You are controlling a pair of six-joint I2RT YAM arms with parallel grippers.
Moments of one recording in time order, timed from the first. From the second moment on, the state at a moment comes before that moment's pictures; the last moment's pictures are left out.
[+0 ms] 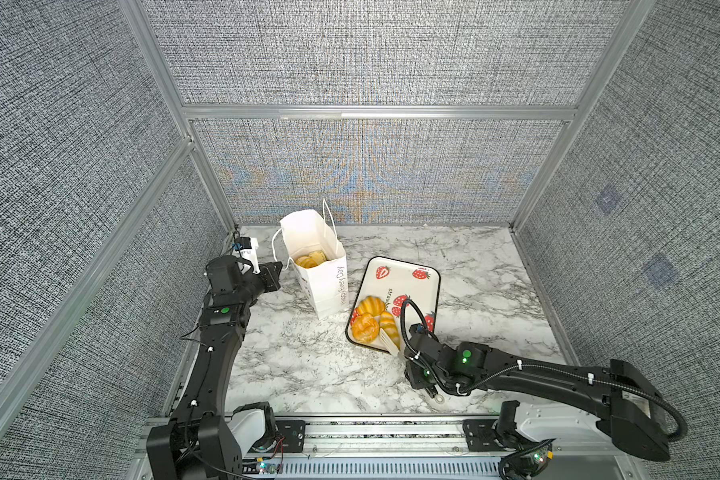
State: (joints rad) left arm 0.11 1.11 0.83 -0.15 0.52 -0.31; right arm 1.11 1.23 0.72 -0.67 0.15 0.78
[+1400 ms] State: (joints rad) left arm 0.11 1.12 0.83 -0.15 0.52 -0.31; right arm 1.16 1.26 0.83 -0.88 0.40 0.82
